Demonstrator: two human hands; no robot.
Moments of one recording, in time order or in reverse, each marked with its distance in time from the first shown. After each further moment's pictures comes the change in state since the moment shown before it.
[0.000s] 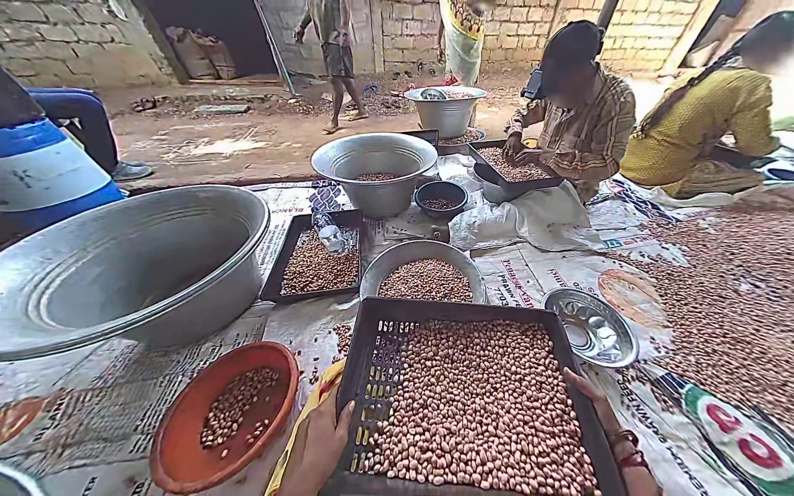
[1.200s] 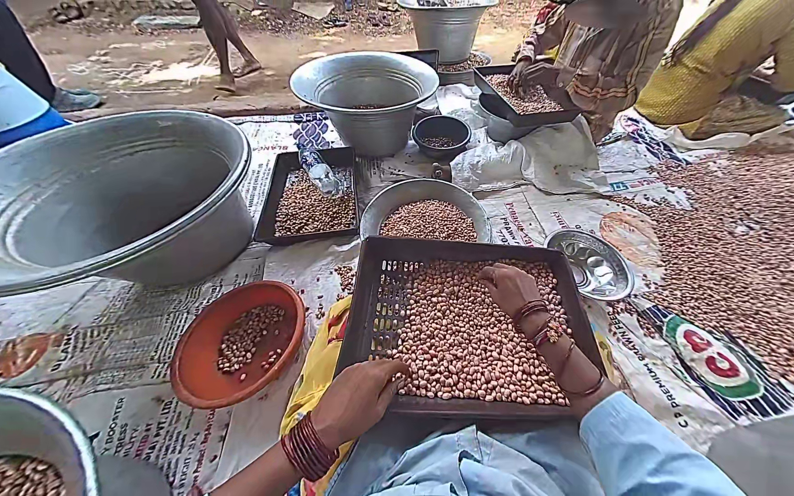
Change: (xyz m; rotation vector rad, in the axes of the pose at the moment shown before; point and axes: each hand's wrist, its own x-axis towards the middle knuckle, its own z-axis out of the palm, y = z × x) left_hand -0.021 -0.002 0.009 0.175 -0.440 0.633; right_hand 0.008 -0.044 0.157 -1.595 -0.368 -0.408
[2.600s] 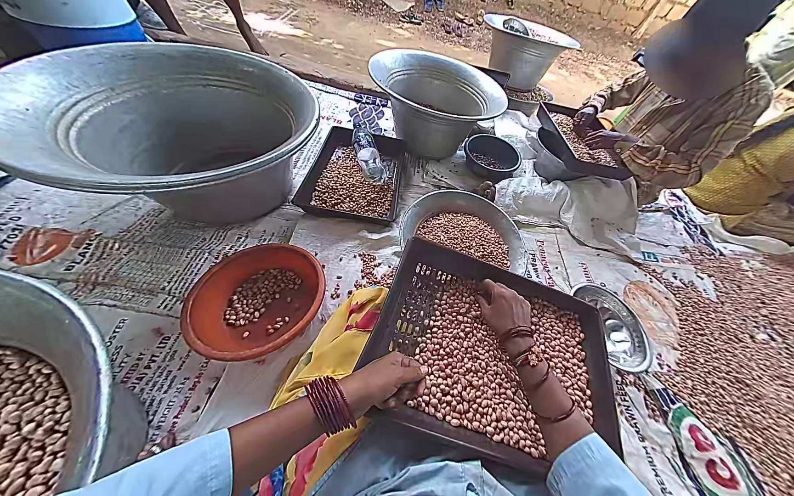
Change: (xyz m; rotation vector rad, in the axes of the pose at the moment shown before) left_hand 0.018 -0.008 -0.011 -1.253 -0.250 -0.367; right_hand 0.044 -0.057 0.030 -0.124 0.038 0.060
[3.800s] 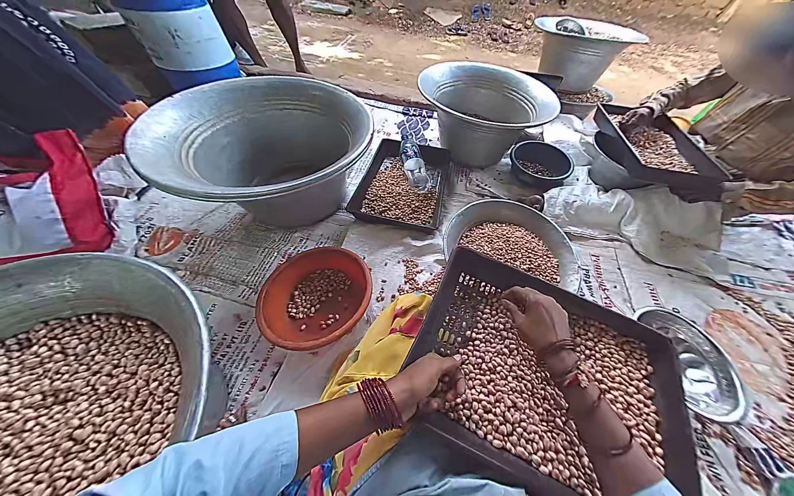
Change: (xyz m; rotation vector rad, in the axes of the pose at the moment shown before) left_hand -0.001 0.006 0.003 -0.180 0.173 -0.057; right_hand -0.001 -0.026 -0.011 0.184 0.054 -0.243
